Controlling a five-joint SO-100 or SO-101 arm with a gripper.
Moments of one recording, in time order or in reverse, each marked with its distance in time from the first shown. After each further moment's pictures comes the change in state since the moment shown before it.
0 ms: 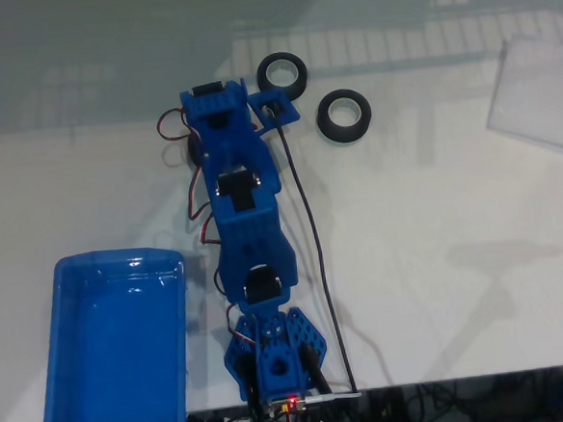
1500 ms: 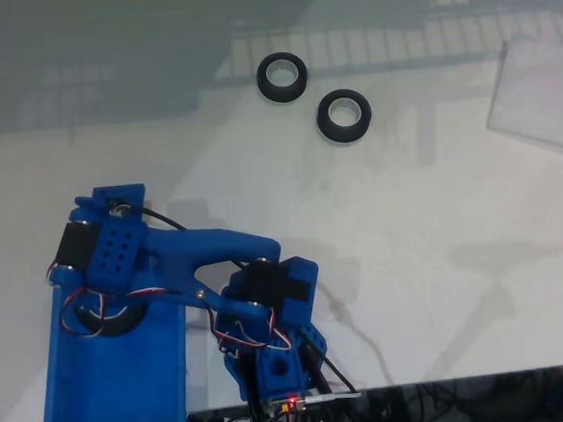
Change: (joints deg) arm -64.2 41.1 9.9 37.4 0.4
